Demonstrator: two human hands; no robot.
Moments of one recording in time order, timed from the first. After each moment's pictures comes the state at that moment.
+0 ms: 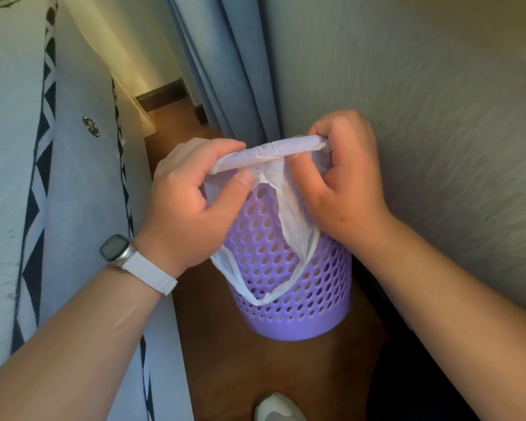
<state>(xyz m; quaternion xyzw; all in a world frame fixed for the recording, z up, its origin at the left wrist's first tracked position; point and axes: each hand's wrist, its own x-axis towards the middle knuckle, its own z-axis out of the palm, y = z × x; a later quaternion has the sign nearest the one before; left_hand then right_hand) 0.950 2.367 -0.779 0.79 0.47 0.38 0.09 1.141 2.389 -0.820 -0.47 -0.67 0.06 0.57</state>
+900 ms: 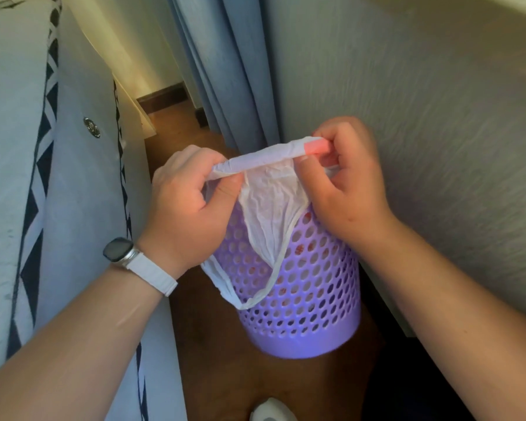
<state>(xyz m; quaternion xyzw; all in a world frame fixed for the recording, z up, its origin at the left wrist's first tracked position) 0.946 2.374 -0.789 0.78 0.49 0.38 0.06 1.148 2.394 -0.823 -0.46 -0.66 0.11 0.58</state>
